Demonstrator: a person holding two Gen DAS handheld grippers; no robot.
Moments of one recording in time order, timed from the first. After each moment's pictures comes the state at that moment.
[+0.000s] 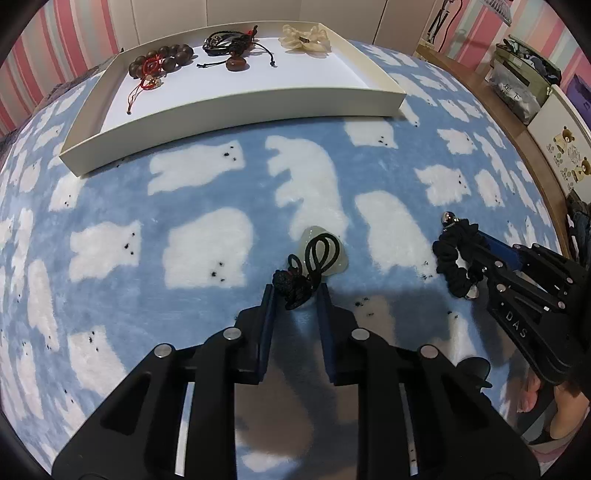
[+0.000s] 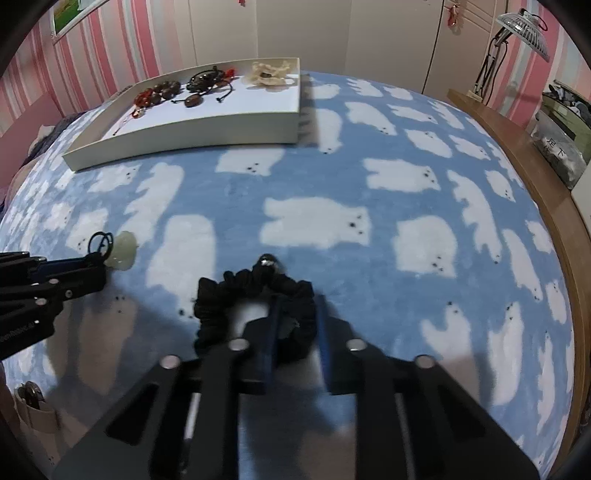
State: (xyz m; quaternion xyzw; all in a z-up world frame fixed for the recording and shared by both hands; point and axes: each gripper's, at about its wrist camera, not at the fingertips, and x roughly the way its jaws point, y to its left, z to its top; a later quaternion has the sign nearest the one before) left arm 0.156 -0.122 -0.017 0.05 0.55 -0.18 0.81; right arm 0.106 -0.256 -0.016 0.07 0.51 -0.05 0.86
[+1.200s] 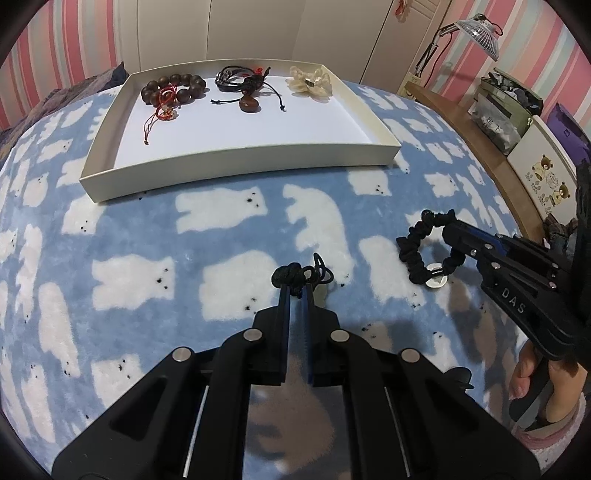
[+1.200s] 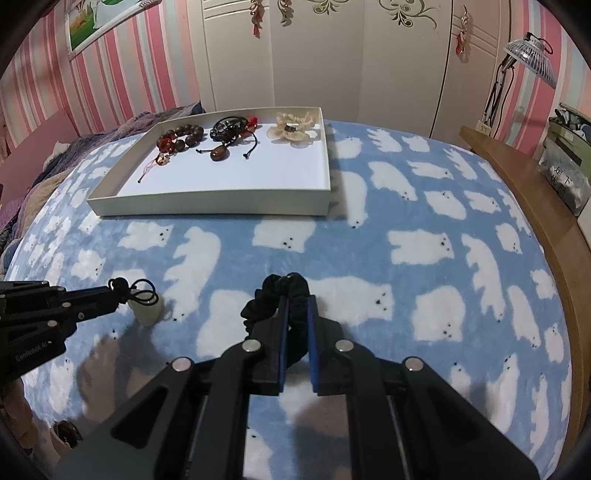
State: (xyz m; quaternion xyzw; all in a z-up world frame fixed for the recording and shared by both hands) left arm 0.164 -0.086 0.013 0.00 0.51 -0.21 0.84; right arm 0.129 -0.246 0.023 0.08 0.45 -0.03 0.89
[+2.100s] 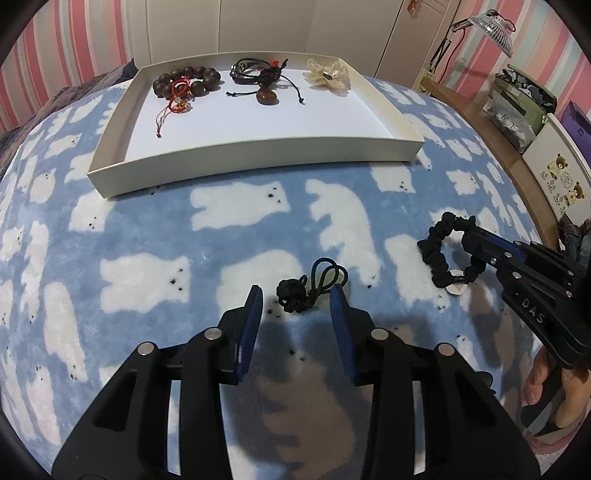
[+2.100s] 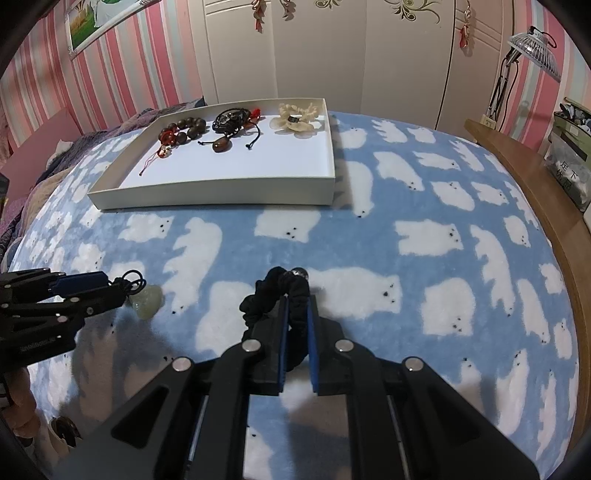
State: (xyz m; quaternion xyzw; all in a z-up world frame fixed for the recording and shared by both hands) left arm 0.177 -0.087 -0.002 0.01 0.52 -0.19 0.84; right arm 0.127 -0.244 0.013 0.09 0.46 -0.02 0.88
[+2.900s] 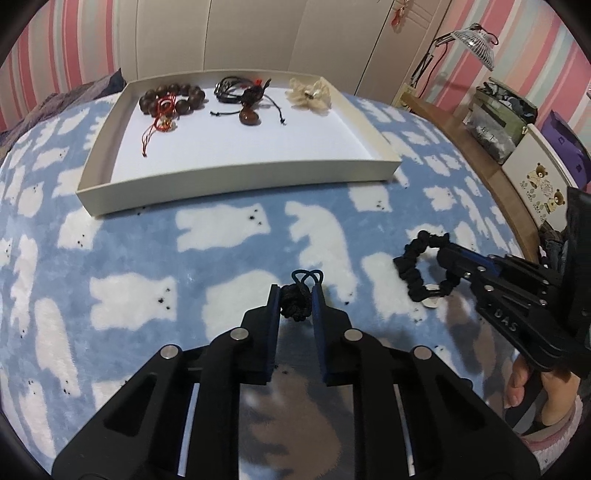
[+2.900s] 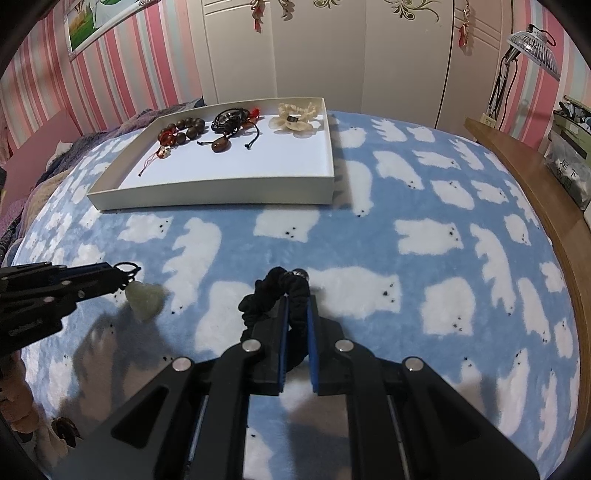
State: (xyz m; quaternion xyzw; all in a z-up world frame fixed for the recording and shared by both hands) left arm 0.173 -0.087 0.013 -0.01 0.49 -0.22 0.84; right arm 0.128 -0.245 0.014 0.09 0.46 -0.02 0.88
